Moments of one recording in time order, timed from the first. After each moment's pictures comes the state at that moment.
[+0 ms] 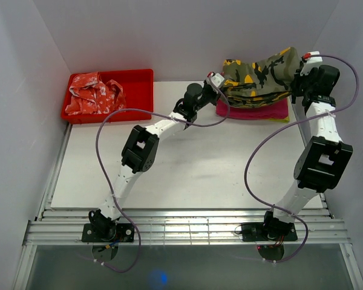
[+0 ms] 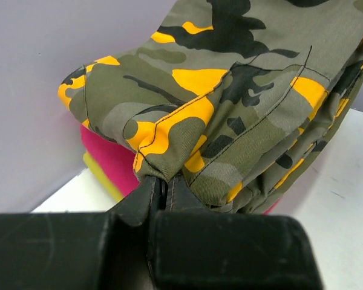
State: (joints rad) left arm -0.65 2.44 2.04 0.48 0.22 0.12; right arm -0.28 1.75 1.54 -0.13 -0.32 -0.26
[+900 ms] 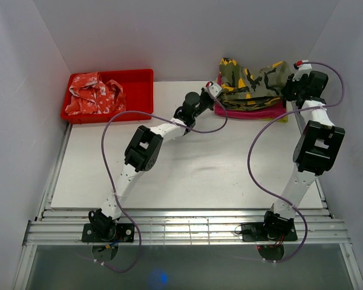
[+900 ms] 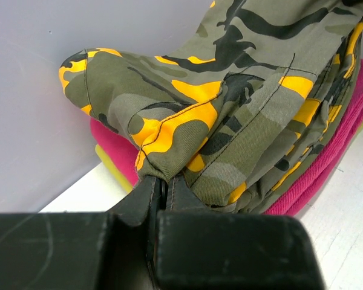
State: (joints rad) left arm -0.64 2.60 2.06 0.68 0.18 0.22; right arm -0.30 2.06 1.65 -0.01 -0.41 -0.23
